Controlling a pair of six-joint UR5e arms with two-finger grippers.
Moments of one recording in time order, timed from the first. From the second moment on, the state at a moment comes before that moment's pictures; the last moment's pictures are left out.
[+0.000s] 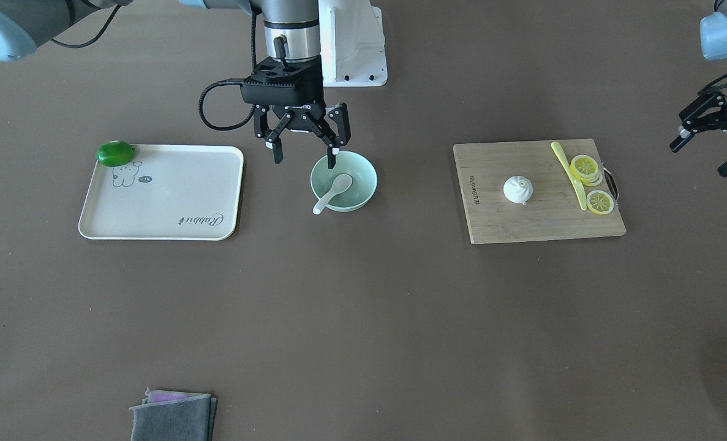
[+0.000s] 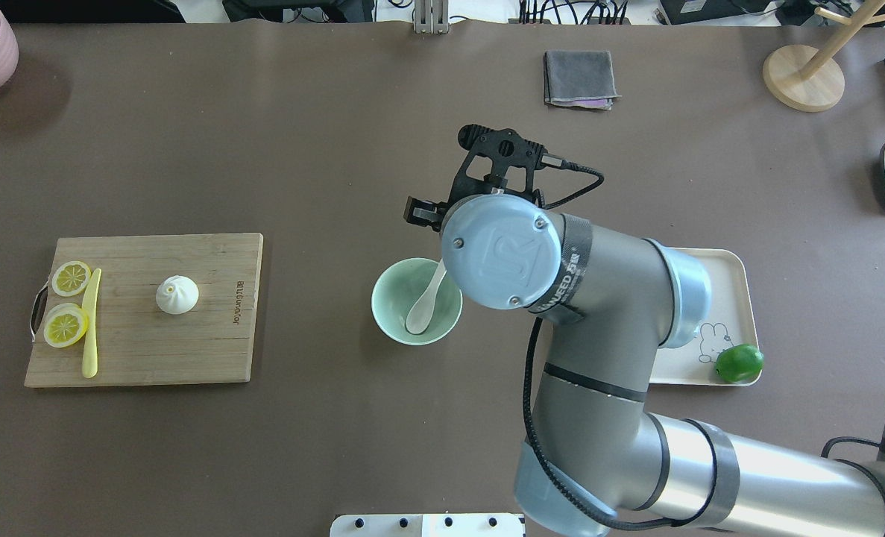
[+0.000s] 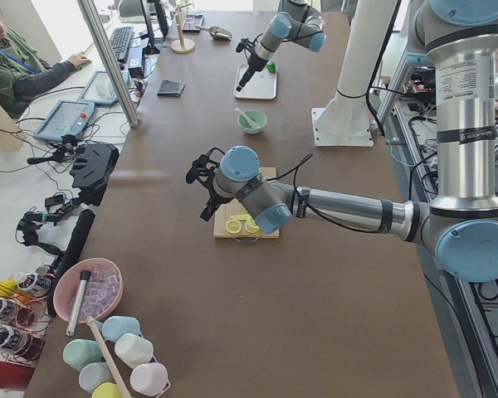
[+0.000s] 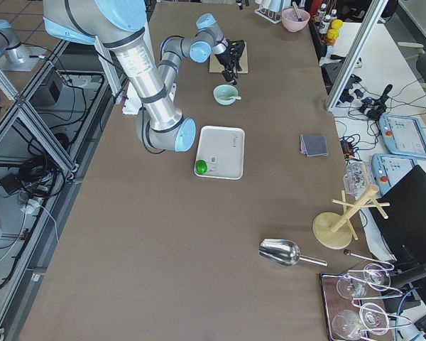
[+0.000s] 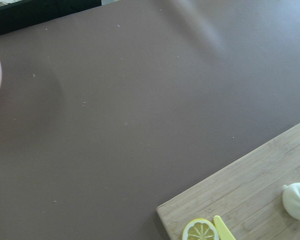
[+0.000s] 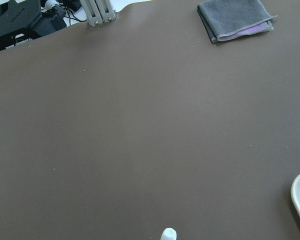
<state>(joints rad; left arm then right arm) -1.25 -1.47 -1.81 -2.39 -2.39 -0.50 0.48 -0.87 1.92 -1.71 1.43 1.47</state>
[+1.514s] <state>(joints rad) -0.57 -1.56 -1.82 -2.45 -1.67 -0.83 1.09 -1.29 2.01 -1.58 2.13 0.62</state>
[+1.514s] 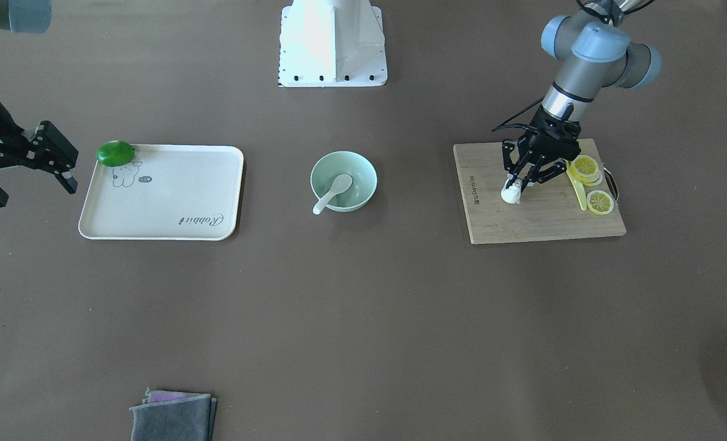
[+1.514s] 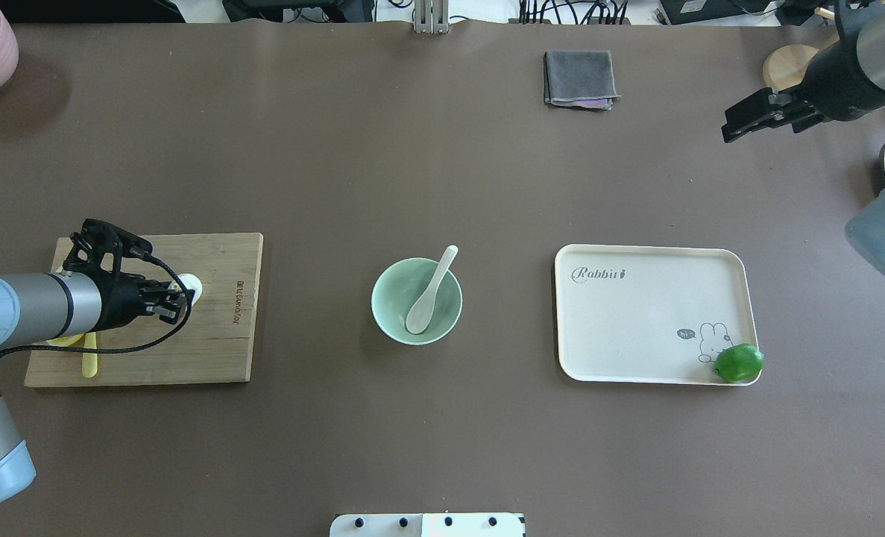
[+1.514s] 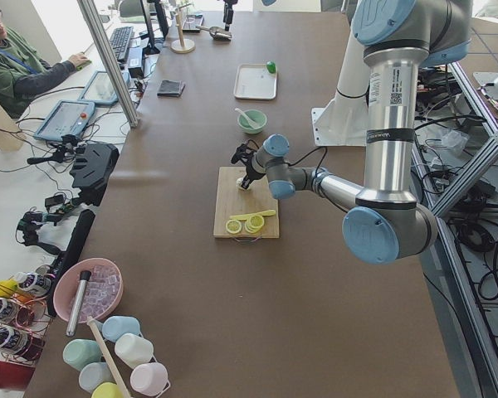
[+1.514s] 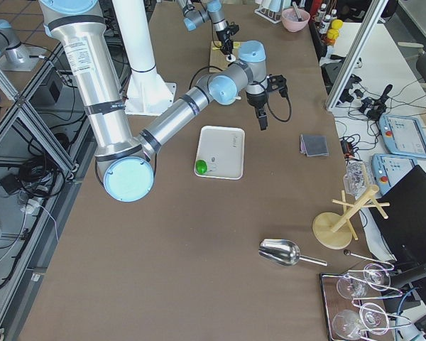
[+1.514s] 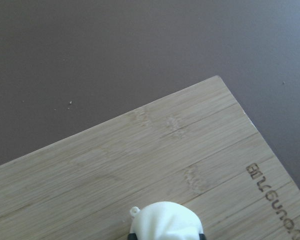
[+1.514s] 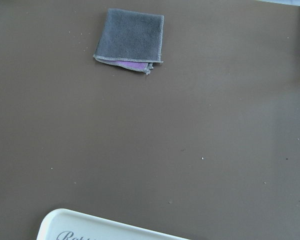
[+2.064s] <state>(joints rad) -0.52 -1.80 -1.83 -2.43 -1.64 -1.09 1.14 -1.35 2.00 -1.59 2.14 0.52</state>
